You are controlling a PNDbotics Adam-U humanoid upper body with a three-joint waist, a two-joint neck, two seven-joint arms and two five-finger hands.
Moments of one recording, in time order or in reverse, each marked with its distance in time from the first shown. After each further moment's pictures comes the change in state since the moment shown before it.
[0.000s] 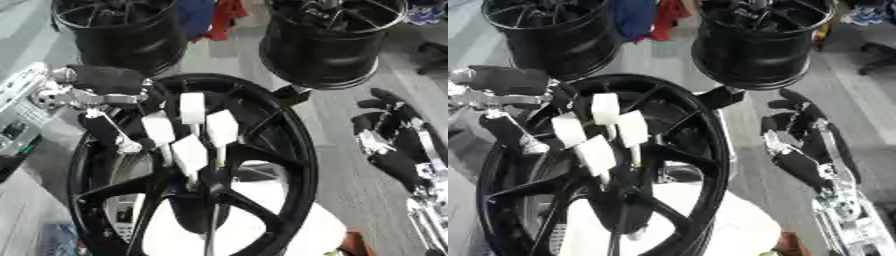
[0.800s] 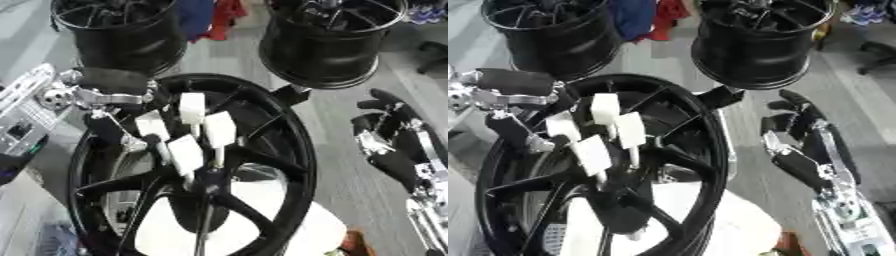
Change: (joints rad) left arm -0.023 -0.016 0.001 -0.003 0.065 0.033 -0.034; right arm 0.001 0.000 0.000 0.006 0.000 0.000 0.000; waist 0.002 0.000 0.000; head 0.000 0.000
